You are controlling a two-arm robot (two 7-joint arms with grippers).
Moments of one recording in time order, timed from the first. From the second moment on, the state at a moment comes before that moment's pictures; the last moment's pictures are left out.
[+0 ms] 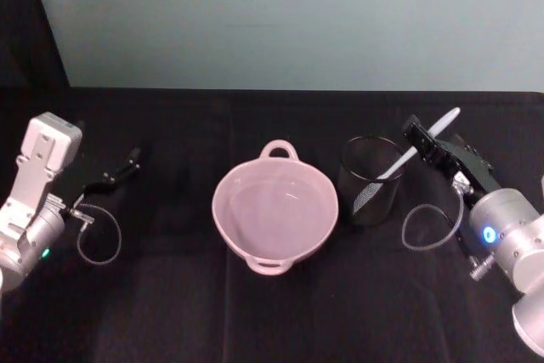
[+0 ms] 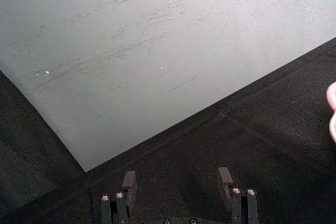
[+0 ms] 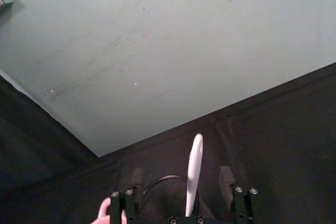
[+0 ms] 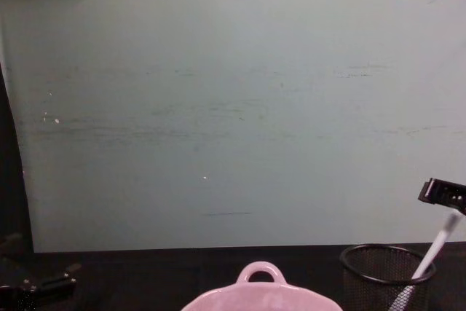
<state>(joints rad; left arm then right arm) -0.20 0.60 0.45 -1.41 -0.25 -0.12 0.03 -0.02 0.17 -0.09 -1.83 0.66 0.32 -0.14</state>
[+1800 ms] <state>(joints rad) -0.20 0.60 0.45 -1.41 -0.25 -0.12 0.03 -0.24 0.32 -0.04 -1.76 0.16 -0.07 -0.08</state>
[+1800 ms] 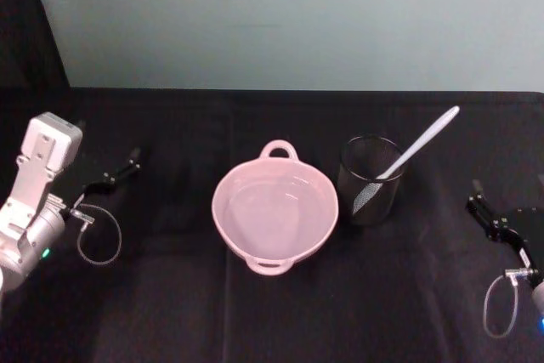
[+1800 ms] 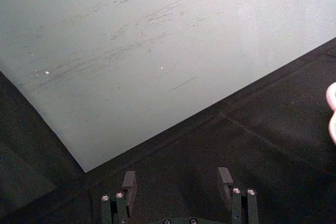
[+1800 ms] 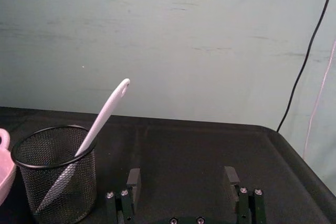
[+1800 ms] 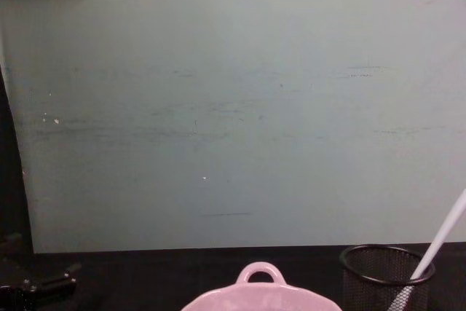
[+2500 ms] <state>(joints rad) -0.20 0.60 0.45 -1.41 -0.25 -0.12 0.03 -0.25 0.32 -0.05 -1.77 0.16 -0.07 -0.08</state>
